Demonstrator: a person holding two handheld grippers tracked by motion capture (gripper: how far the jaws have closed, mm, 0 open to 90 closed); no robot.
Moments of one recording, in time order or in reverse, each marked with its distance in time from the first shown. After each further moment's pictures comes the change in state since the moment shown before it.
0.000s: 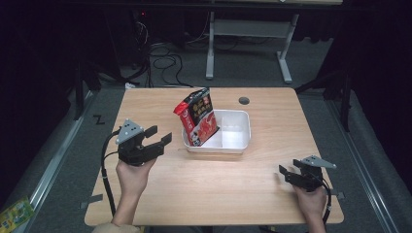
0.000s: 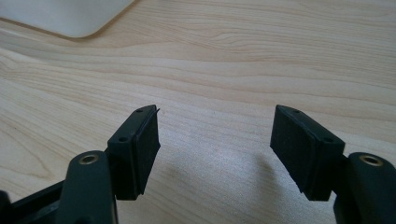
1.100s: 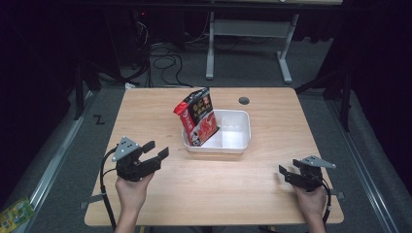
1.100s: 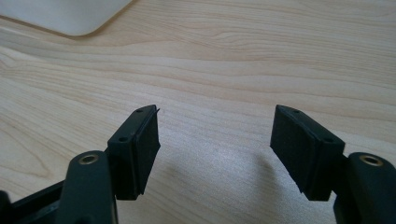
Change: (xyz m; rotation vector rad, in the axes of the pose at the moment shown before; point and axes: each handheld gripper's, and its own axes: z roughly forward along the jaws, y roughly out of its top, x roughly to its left) left arm 0.002 -0.045 -0.007 0.005 -0.005 -0.075; right arm 0.001 0.000 0.000 0.010 -0.004 0.002
